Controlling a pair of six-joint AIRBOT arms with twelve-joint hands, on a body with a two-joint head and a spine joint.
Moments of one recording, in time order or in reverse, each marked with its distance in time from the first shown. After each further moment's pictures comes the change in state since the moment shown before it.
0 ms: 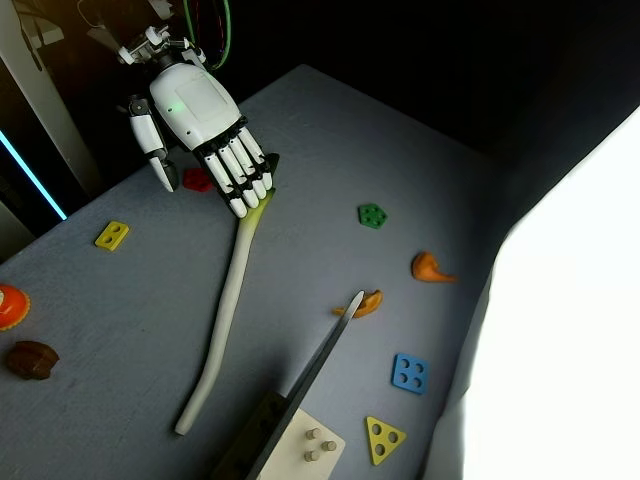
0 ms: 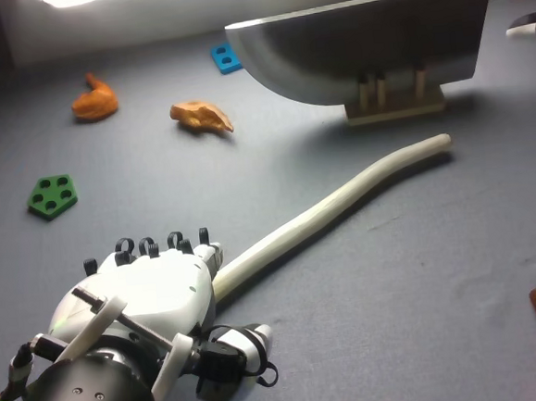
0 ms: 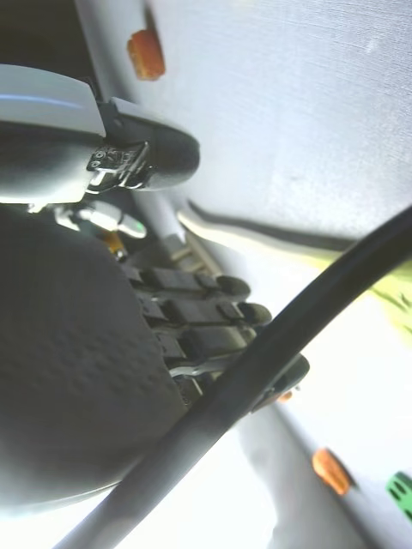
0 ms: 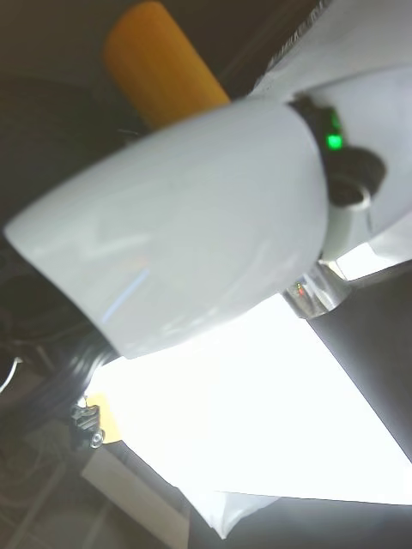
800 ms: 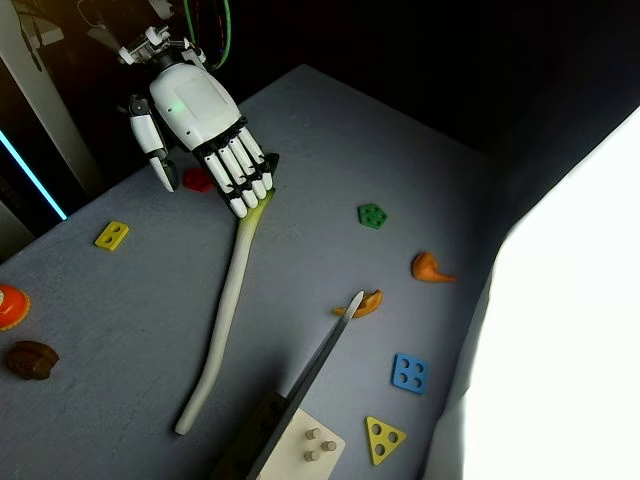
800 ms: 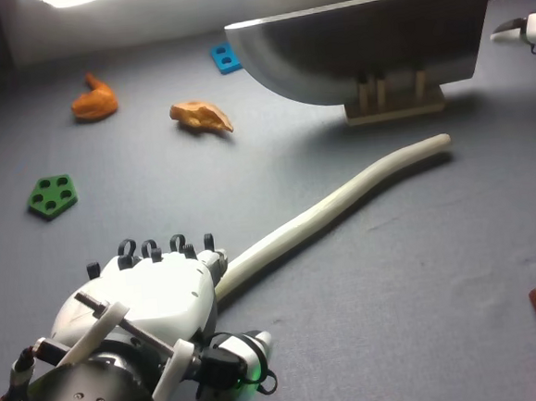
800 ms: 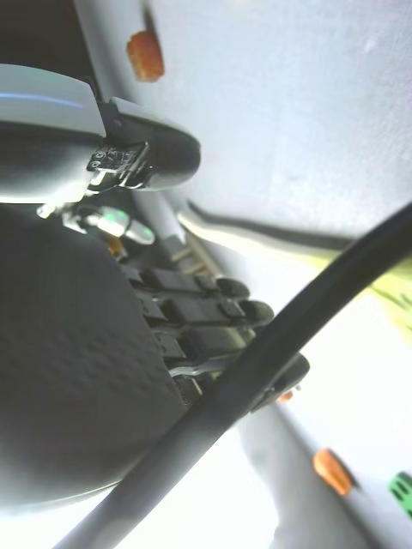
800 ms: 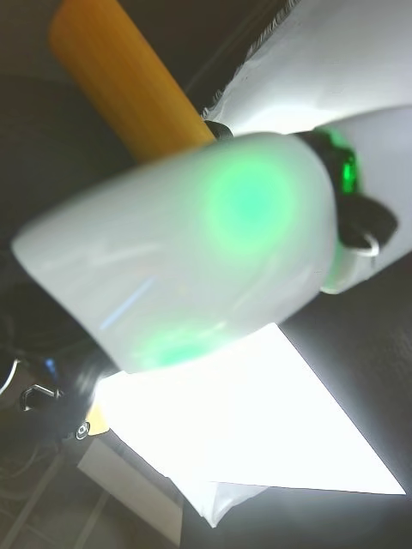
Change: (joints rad) left arm 0.016 0.000 0.000 0.013 -0.013 0.000; right arm 0.000 -0.039 0.036 -0.002 0.007 0.000
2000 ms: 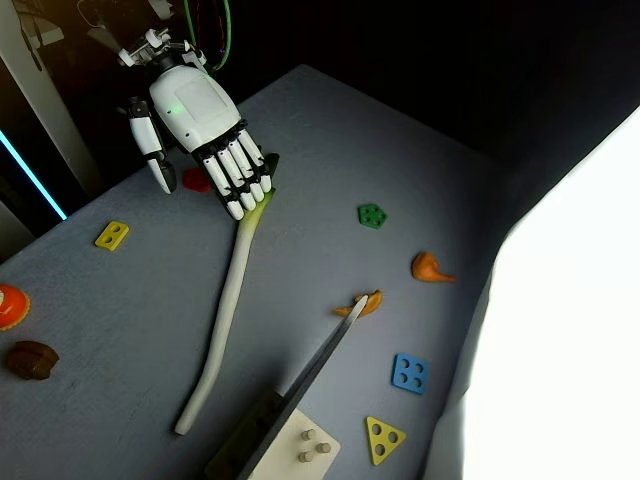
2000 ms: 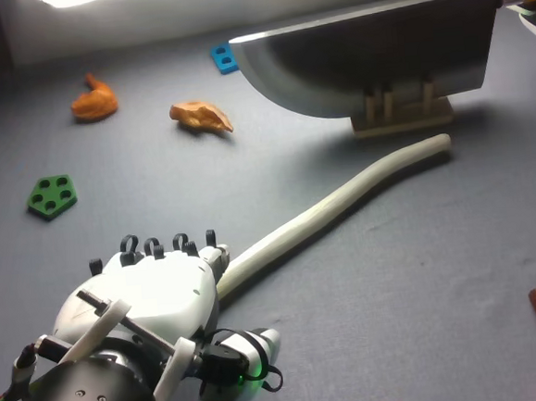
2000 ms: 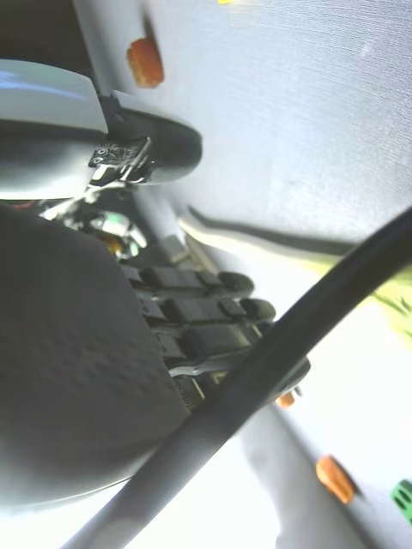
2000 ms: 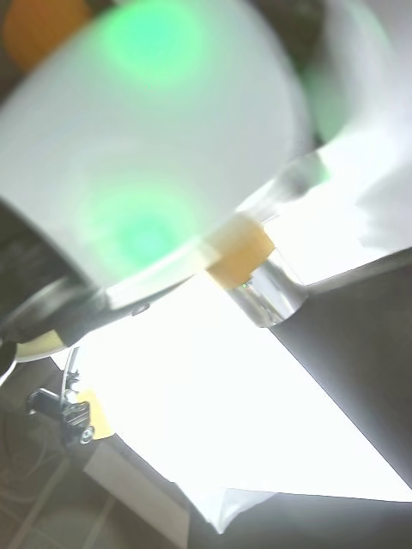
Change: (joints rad) left arm -0.002 -0.001 0.005 0.010 -0.010 0.000; right arm 0.000 -0.006 0.005 0.018 0.012 -0.005
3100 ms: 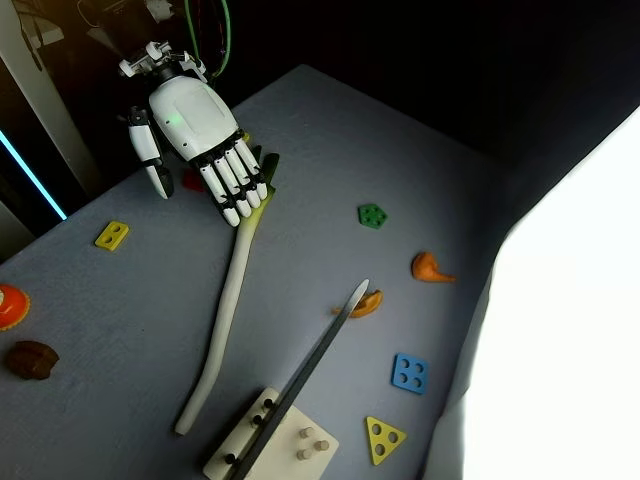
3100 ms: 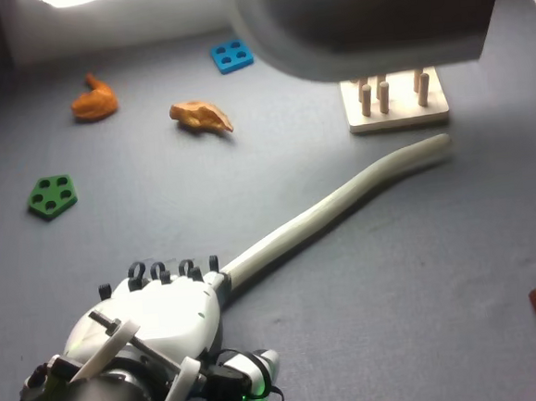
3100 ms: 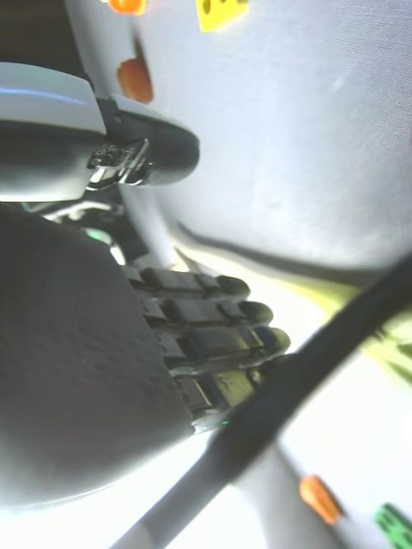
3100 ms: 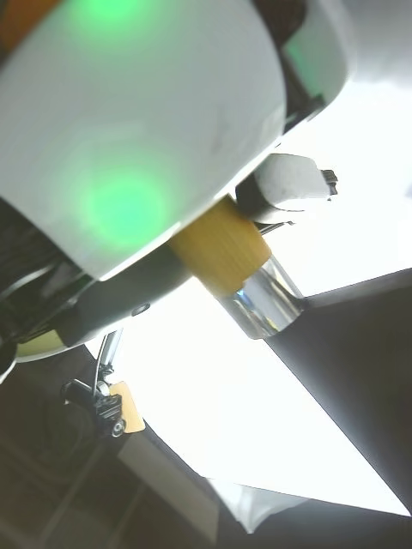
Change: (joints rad) left arm 0.055 -0.029 0.031 -0.008 -0.029 -0.035; right arm 0.040 0.025 -0.003 0.036 0.090 0.026
